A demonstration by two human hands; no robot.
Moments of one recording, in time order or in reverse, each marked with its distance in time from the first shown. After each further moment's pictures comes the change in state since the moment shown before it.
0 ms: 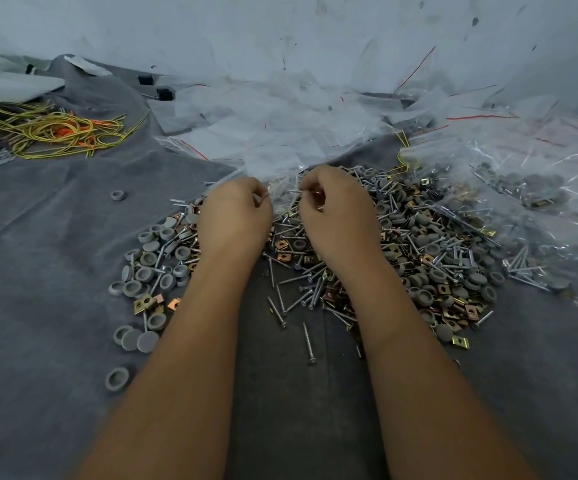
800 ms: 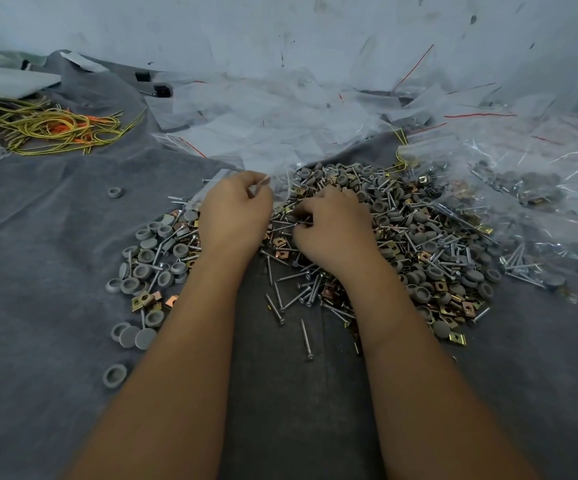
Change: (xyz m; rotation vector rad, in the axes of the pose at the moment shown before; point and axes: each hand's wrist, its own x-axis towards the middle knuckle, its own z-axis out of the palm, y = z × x) left_hand 0.001 -0.002 0.004 -0.231 -0.023 -0.070; right_hand -0.002 0.010 0.003 -0.366 -0.322 0.055
